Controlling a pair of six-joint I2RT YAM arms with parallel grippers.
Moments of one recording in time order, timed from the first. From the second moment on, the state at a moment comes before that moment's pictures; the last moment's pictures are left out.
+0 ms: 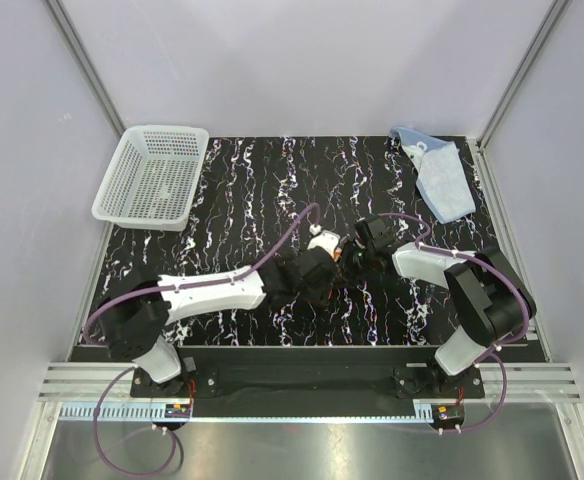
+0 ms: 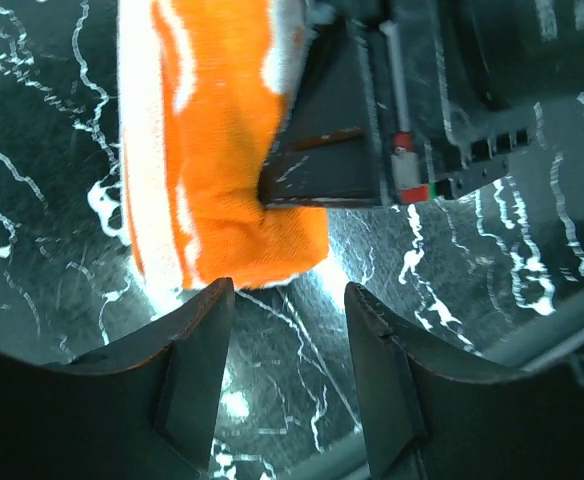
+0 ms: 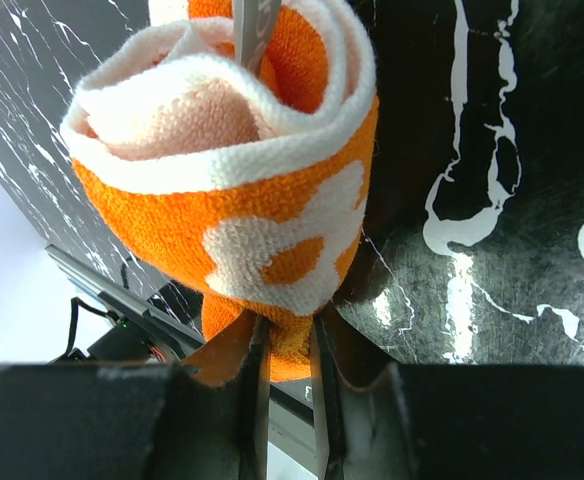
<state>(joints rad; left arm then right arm) -1.08 1.58 1.03 -0.31 -0.26 -0.54 0.50 1.63 0.78 -0.16 -0.40 0.92</state>
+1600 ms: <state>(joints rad) -1.02 1.72 0.96 -0.12 -0.12 -0.46 0.46 1.60 0.93 -0.50 -0.33 0.76</state>
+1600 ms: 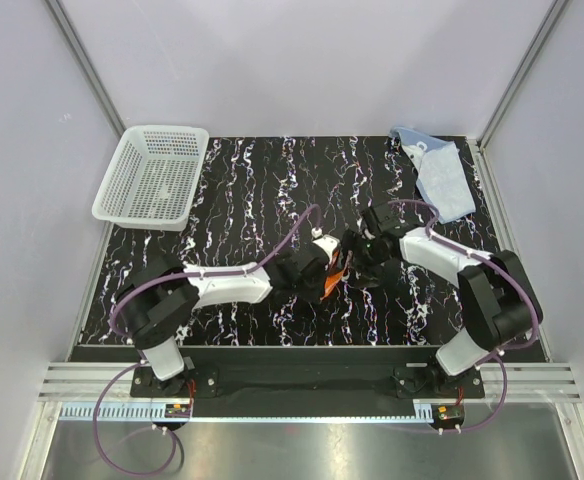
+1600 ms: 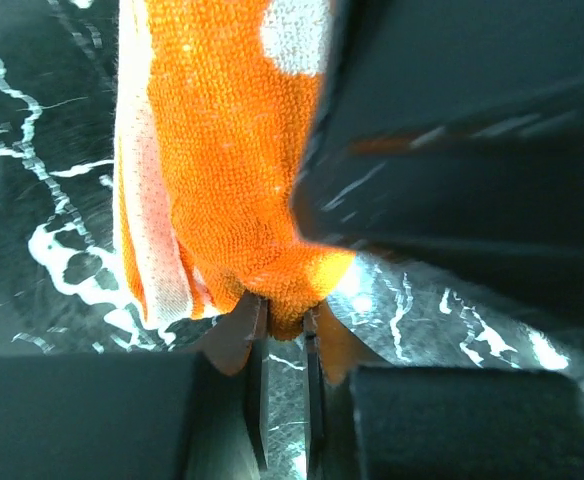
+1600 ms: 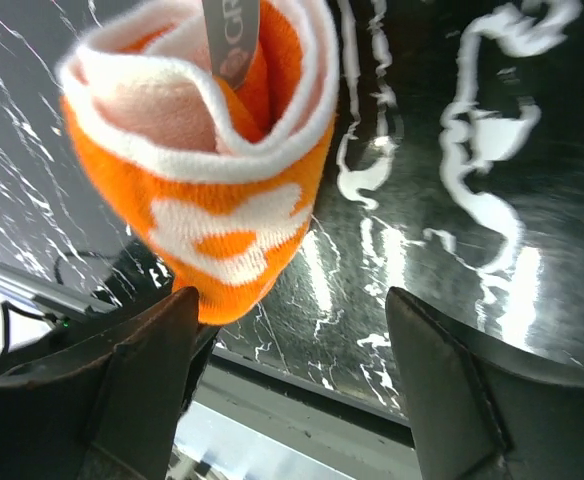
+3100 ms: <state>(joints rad) -0.60 1.84 0.86 0.19 0.75 -0.78 0.40 1.68 0.57 0.51 -0.41 0.98</state>
